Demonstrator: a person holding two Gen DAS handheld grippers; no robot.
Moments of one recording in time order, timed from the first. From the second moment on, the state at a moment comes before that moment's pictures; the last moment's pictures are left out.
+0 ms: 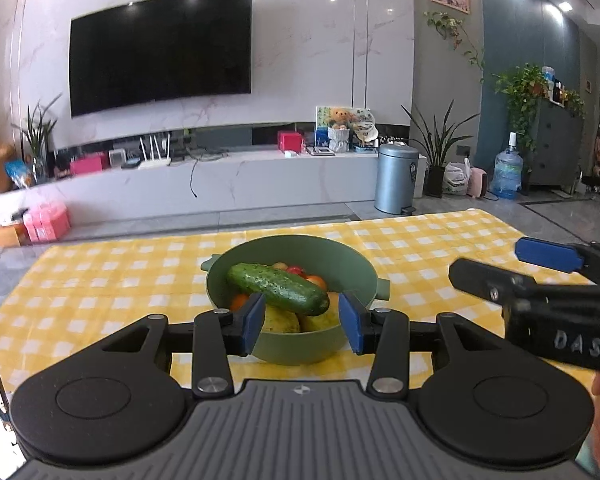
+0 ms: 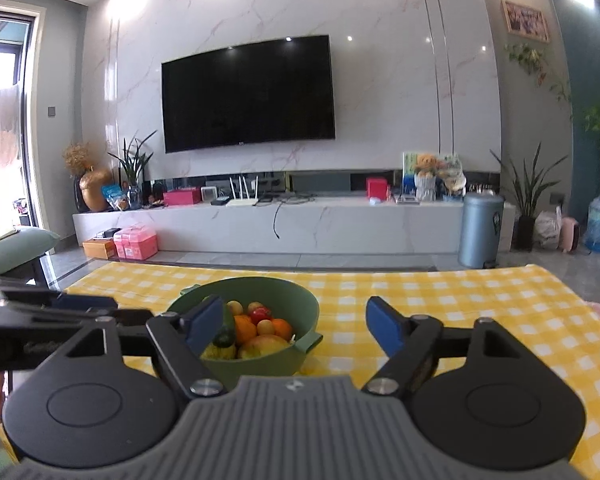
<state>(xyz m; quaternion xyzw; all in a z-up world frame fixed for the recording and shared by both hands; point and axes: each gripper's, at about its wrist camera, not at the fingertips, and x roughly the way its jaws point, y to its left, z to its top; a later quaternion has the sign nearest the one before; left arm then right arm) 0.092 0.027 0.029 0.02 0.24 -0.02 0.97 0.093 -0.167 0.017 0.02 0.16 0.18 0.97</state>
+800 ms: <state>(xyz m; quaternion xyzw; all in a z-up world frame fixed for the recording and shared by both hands) 0.123 0.036 -0.033 0.05 0.32 0.02 0.95 0.124 -0.154 -0.044 0.01 0.22 0.16 0.96</state>
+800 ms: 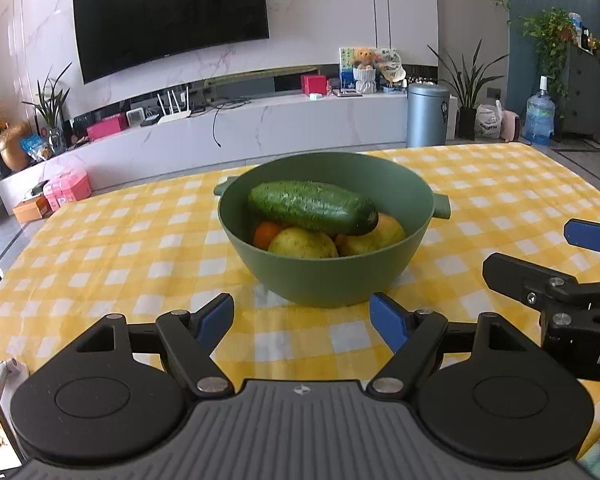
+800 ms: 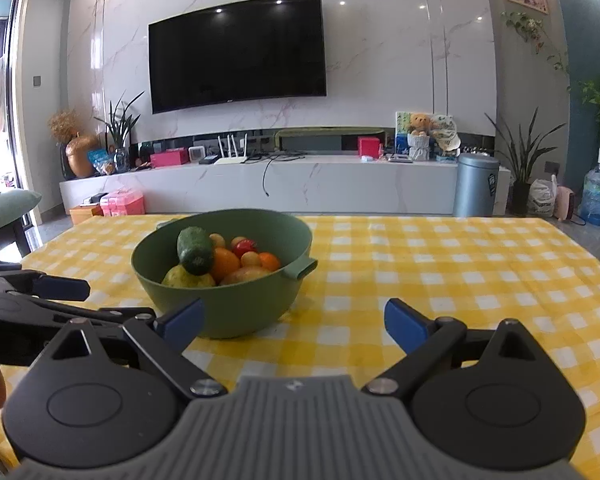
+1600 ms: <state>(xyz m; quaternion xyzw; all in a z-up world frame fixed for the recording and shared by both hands) 0.122 0.036 -0.031 0.05 0.33 0.02 0.94 0.128 -0.154 -0.047 0.01 0.23 0.16 0.96</state>
